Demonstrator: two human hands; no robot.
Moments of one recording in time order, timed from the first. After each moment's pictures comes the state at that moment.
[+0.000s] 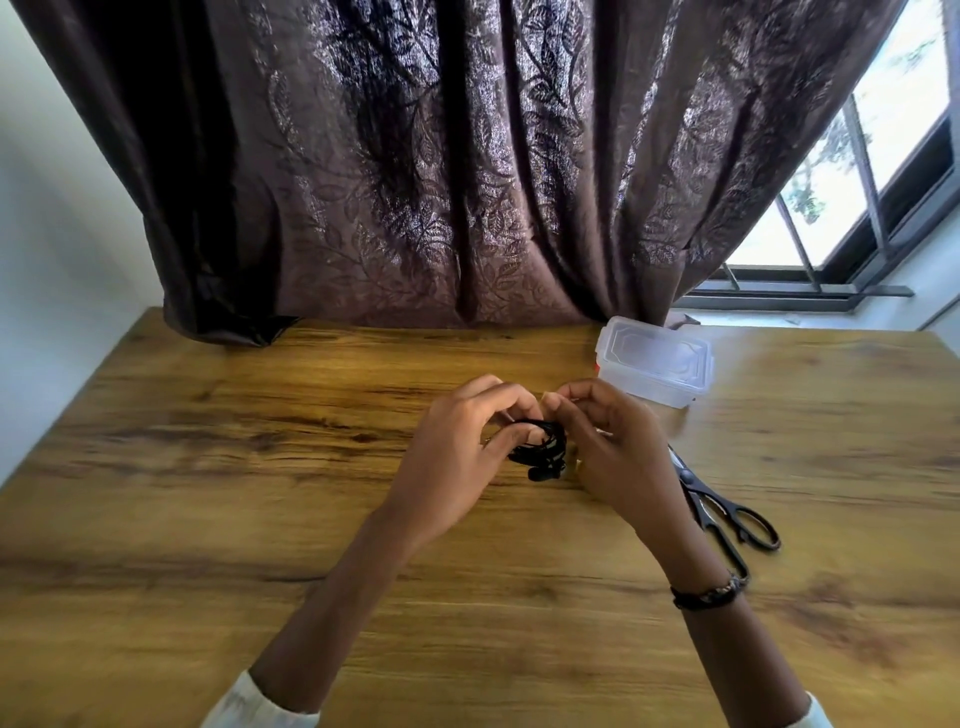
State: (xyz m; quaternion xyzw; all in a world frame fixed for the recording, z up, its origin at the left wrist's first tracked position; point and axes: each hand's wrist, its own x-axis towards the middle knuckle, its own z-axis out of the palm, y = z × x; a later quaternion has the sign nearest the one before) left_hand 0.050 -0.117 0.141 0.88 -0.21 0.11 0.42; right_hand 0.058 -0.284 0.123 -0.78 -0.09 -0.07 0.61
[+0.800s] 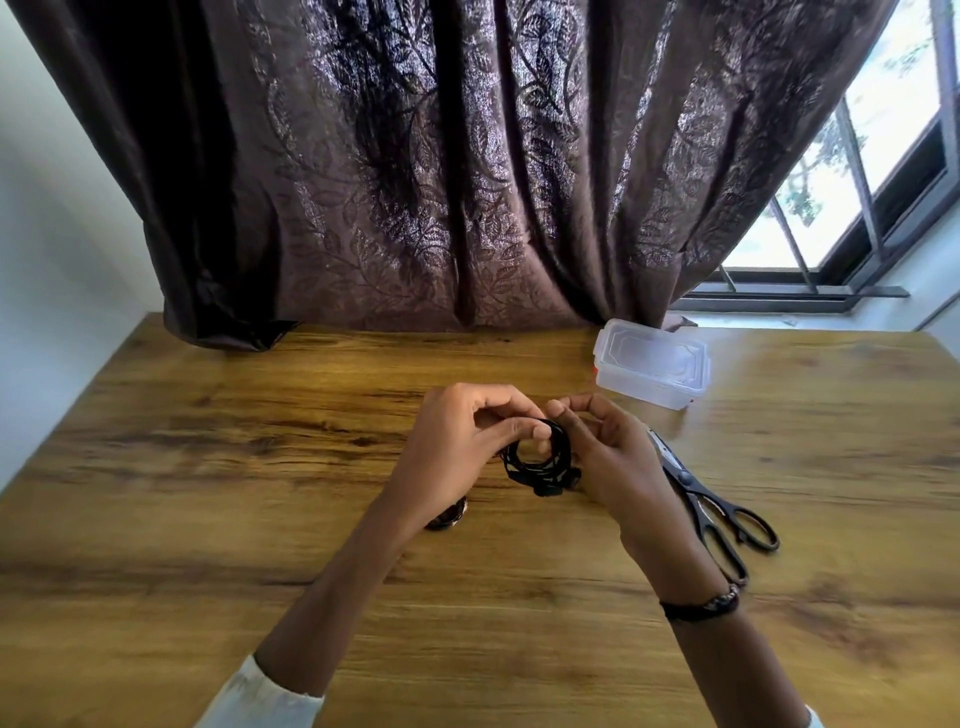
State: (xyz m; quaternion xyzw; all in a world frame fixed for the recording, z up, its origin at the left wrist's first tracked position) left_hand 0.056 -0.118 0.150 0.84 -0.17 0.02 0.52; right_hand 0.048 -0.276 0.128 -0.69 0.04 0.04 0.72
